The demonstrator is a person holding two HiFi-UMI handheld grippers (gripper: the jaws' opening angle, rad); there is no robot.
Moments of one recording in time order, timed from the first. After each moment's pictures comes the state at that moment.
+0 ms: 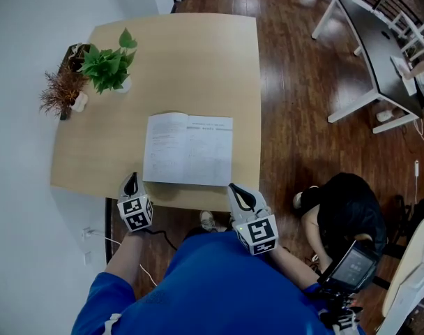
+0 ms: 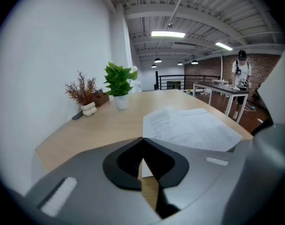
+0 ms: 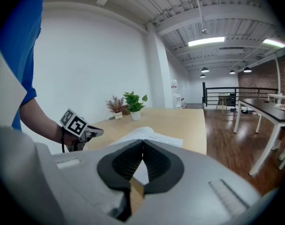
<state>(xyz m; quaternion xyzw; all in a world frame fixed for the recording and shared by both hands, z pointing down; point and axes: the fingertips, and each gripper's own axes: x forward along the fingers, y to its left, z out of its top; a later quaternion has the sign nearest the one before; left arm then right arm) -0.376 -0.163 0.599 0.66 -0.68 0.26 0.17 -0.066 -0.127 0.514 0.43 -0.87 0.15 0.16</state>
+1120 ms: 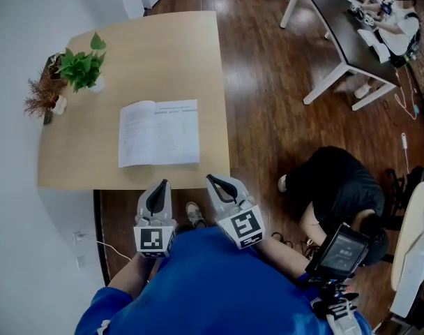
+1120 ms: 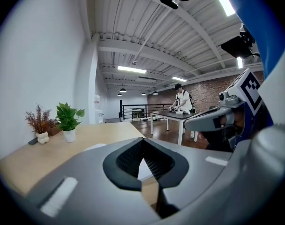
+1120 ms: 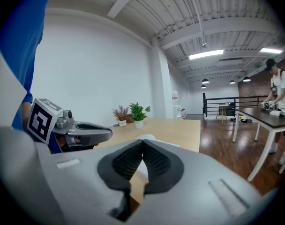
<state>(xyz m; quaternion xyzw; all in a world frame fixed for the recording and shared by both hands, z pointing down) -0.145 -0.055 0.473 0.84 -0.53 0.12 0.05 -0.032 -0.051 0.465 0.43 -0.89 0.10 0.12</state>
